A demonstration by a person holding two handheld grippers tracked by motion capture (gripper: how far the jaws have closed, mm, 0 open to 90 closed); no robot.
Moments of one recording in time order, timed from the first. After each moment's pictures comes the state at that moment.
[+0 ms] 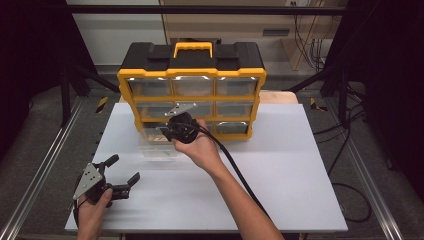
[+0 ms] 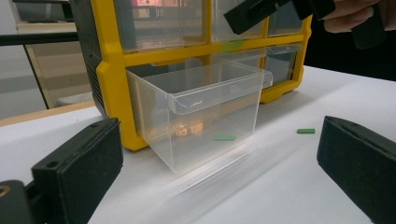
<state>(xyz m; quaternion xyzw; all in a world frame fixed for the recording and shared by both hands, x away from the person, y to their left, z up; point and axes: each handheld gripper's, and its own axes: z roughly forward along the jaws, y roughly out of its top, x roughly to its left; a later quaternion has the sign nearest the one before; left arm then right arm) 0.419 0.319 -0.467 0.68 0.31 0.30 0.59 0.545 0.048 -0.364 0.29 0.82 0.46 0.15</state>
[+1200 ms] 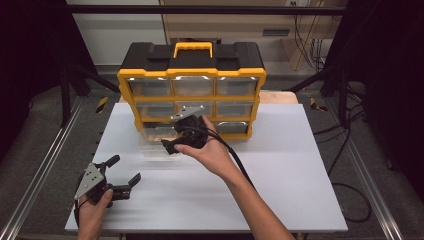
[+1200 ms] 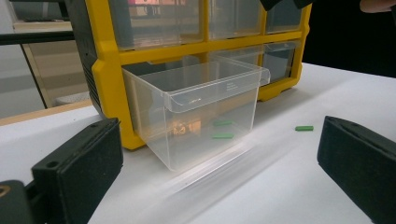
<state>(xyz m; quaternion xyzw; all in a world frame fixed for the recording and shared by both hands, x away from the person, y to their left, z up) 0.419 0.317 -0.468 0.68 0.31 0.30 0.59 0.522 0.026 -0.350 0.29 0.83 0.45 0.15</state>
